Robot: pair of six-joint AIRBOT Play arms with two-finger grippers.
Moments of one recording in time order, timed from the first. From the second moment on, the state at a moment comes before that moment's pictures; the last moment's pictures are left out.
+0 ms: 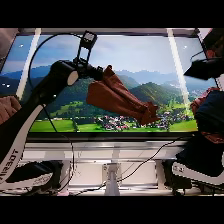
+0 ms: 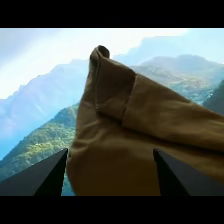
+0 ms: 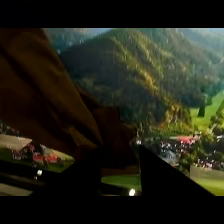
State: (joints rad) left arm -0.51 -1.37 1.40 1.71 -0.74 -1.62; right arm -0.28 -1.32 1.58 -1.18 1.56 1.33
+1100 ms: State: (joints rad) left arm -0.47 -1.32 1.10 1.62 -0.84 -1.67; right arm 0.23 -1.35 1.07 -1.41 1.26 1.50
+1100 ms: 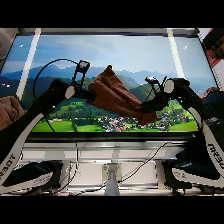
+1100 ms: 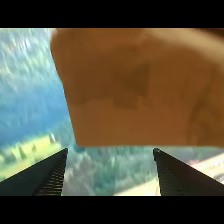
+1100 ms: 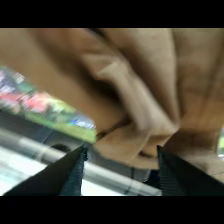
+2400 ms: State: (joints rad) left arm 0.01 -1.43 1.00 0.83 -0.98 -1.39; right arm 0.25 -1.42 1.07 -1.44 1.20 1.57
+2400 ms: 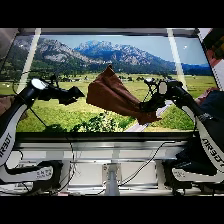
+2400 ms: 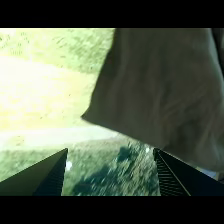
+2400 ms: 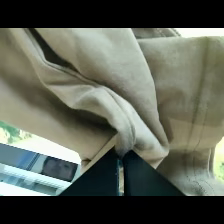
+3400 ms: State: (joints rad) left arm -0.21 -1.55 0.91 0.63 -0.58 -1.29; right arm 0.25 -1.32 1.07 -1.42 1.10 1.55
